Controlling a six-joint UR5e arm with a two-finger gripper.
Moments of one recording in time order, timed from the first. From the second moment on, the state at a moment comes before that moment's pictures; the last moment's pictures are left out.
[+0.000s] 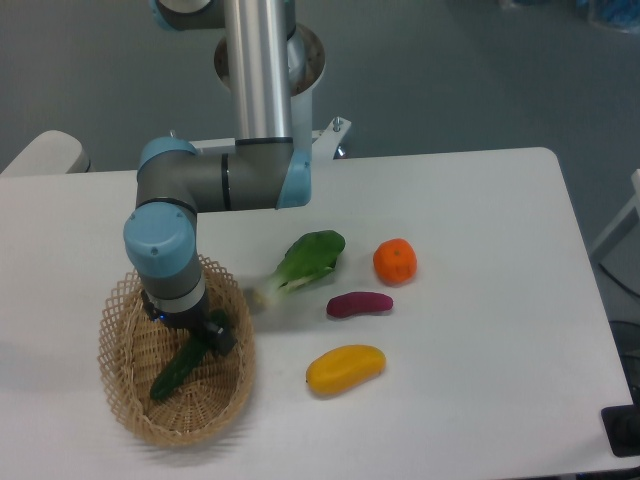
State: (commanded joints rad) arm 2.06 -2.07 -1.71 -0.88 1.55 0.66
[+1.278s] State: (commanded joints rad) arm 2.12 -2.00 -1.64 -0.91 1.55 0.78
